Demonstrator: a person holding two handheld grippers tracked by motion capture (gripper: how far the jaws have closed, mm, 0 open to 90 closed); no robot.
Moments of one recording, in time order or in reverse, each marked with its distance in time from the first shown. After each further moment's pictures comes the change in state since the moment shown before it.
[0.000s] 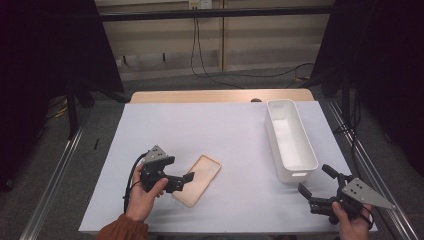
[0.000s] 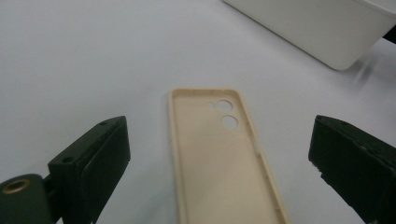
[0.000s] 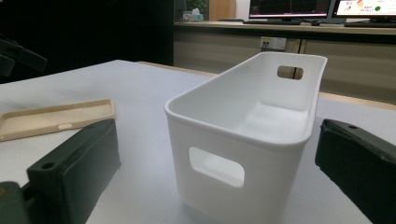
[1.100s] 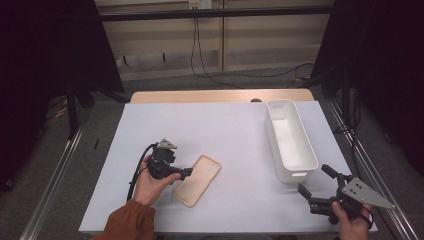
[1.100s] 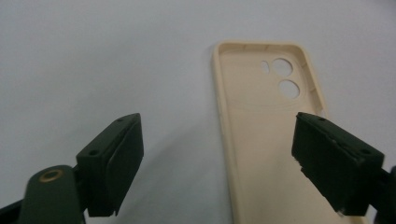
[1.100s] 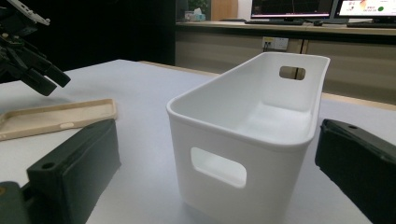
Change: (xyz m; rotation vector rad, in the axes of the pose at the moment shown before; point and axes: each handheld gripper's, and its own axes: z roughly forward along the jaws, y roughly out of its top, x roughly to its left) left arm 0.022 0.011 0.037 0.280 0.062 -0.001; right arm 0.000 0.000 0.001 0.000 0.007 -0.003
